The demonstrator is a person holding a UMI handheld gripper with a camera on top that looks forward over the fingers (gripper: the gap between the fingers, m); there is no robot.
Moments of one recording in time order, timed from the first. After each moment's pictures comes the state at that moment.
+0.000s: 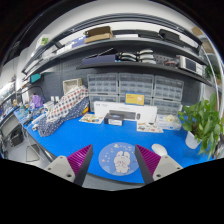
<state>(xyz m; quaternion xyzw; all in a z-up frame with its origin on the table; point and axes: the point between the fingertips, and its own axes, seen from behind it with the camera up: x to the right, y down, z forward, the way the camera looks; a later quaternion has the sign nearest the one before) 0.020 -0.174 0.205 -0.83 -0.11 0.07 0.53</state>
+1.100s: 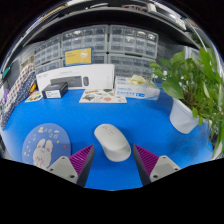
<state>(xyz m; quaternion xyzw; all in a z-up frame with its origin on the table) 0.244 -0.016 0.008 -0.91 -0.01 -0.03 0.42</state>
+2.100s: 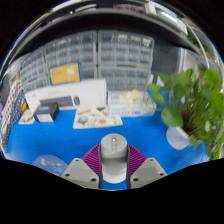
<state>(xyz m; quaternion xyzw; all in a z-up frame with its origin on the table) 0.246 0.057 0.071 -0.90 0.05 -0.04 0.42</state>
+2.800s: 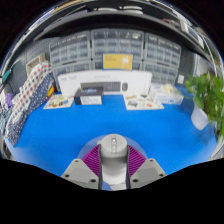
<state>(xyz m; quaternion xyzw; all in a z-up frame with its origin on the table) 0.029 -0.018 0.054 -0.91 0.01 -0.01 0.40</state>
